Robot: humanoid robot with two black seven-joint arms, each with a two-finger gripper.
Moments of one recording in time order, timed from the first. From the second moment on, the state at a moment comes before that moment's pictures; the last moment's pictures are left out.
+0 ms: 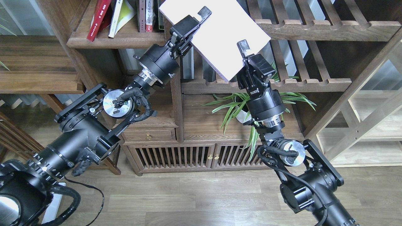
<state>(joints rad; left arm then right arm) -0.83 0.00 -0.83 -1.03 -0.34 -0.49 0.05 0.28 0.02 1.19 1.31 0.25 0.58 -0.03</state>
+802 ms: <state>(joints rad) -0.85 0.00 -0.83 -1.03 -0.27 -0.49 0.05 0.34 0.02 1.21 1.30 0.25 0.55 -0.02</state>
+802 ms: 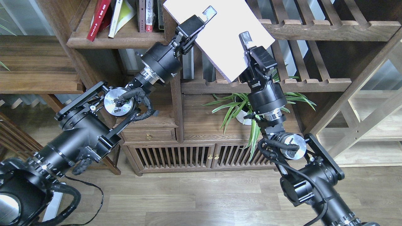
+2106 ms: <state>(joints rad) -0.86 0.59 -0.93 -1.74 0.09 -0.29 0.07 0.36 -0.05 1.34 1.13 0.24 0.54 -0.03</state>
